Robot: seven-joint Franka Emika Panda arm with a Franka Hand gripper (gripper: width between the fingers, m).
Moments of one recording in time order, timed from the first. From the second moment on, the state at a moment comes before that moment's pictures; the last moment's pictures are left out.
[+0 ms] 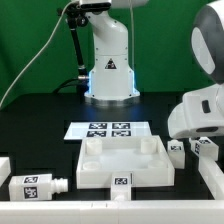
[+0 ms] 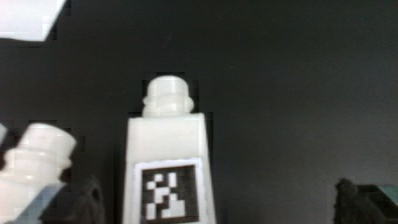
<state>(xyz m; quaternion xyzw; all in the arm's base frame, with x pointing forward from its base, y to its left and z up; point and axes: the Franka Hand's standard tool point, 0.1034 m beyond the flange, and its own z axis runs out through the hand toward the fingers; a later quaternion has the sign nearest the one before) 0.475 0.212 0.029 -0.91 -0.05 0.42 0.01</state>
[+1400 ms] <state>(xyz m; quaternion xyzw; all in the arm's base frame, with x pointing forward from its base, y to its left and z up) 0.472 0.206 0.013 -0.90 -0.08 0.42 0.03</state>
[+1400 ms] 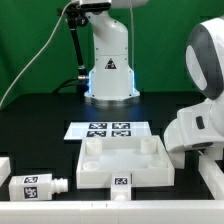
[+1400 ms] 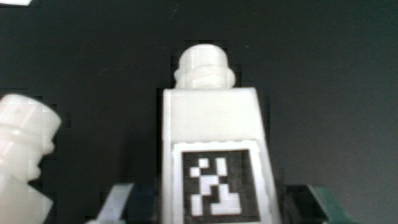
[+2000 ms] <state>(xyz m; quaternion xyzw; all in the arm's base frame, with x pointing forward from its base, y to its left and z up) 0.472 0.173 0.108 -0.88 -0.12 0.45 0.08</state>
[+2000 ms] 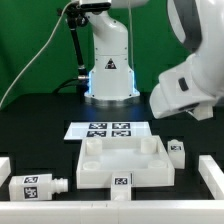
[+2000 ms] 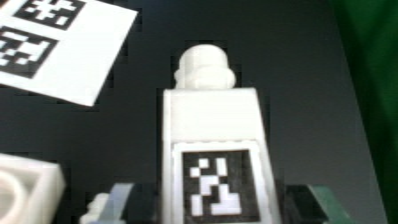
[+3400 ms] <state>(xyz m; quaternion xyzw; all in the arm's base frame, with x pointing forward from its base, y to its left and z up) 0.539 0.073 0.128 -1.00 -0.05 -0.01 0.06</state>
